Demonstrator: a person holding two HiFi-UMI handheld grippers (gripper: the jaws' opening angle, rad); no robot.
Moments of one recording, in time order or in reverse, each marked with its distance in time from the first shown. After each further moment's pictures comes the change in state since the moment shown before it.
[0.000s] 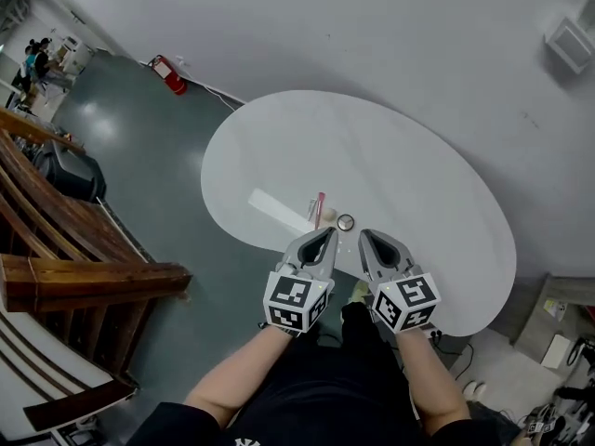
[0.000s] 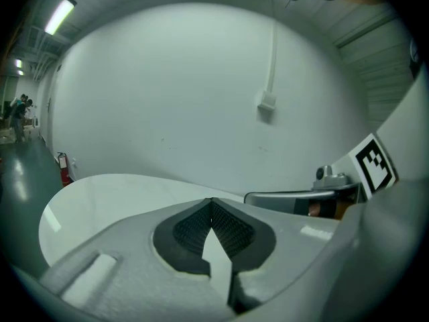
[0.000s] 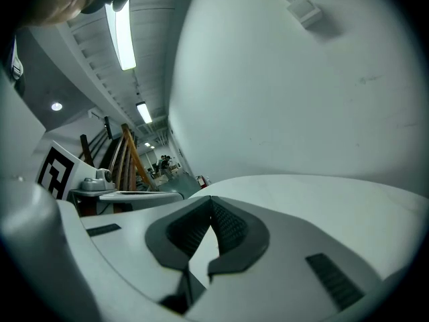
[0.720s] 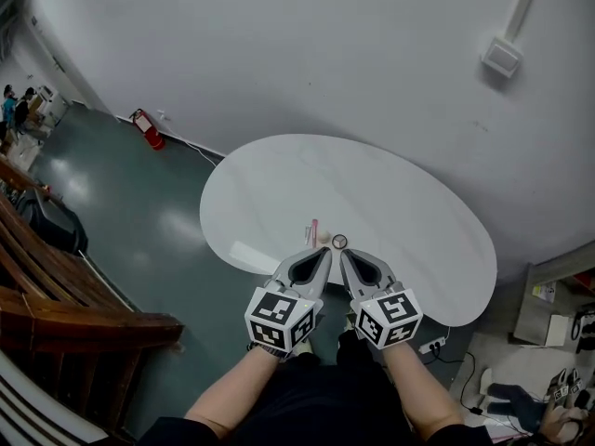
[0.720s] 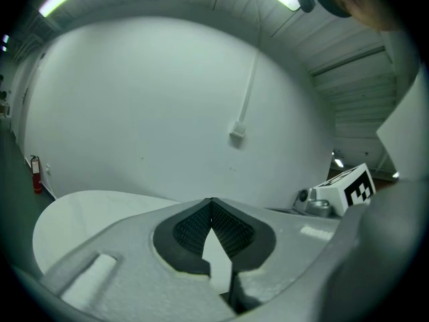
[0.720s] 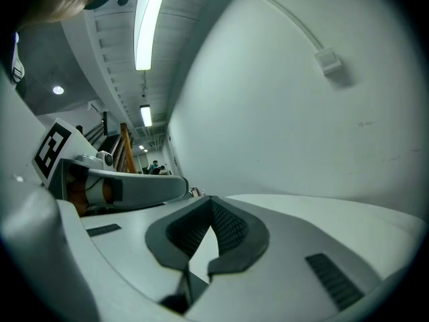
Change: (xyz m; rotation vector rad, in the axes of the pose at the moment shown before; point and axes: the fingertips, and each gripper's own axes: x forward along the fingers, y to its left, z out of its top) left arm -0.079 -0.028 0.076 0.013 -0.092 -0.233; right arm -0.030 0.083 0.049 -0.093 -0.114 -0.092
